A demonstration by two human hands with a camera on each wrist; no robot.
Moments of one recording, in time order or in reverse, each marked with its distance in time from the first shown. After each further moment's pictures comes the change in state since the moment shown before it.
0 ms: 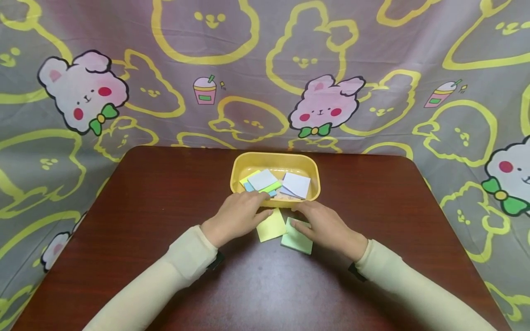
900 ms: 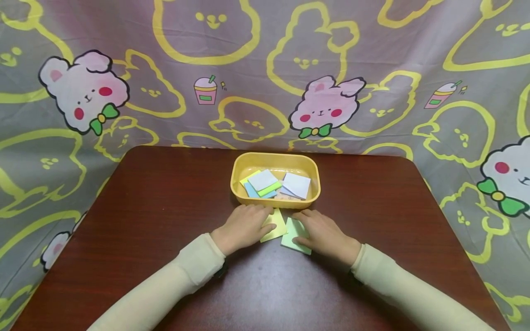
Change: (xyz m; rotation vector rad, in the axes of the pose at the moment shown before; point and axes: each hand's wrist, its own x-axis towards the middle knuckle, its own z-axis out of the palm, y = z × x) left_hand -0.006 0.004 0.036 0.072 -0.034 0.050; right_hand -0.010 0.008 0.025 -0.103 -0.128 0.041
